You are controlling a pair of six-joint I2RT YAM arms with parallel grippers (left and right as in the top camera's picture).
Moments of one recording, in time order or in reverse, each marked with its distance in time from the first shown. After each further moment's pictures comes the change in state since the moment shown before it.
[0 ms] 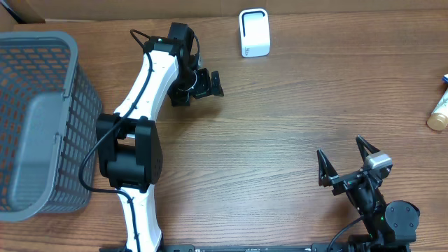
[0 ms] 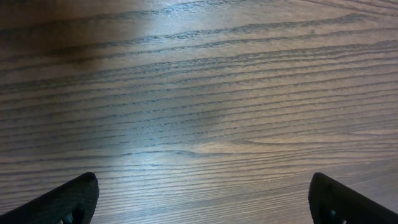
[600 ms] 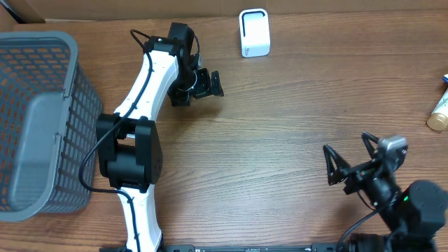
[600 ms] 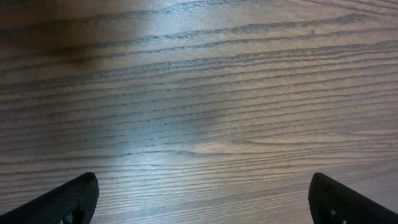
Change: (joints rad) left arm 0.000 0.000 0.000 0.000 0.000 0.000; right arm -0.108 0.278 0.354 -0.285 -0.179 0.008
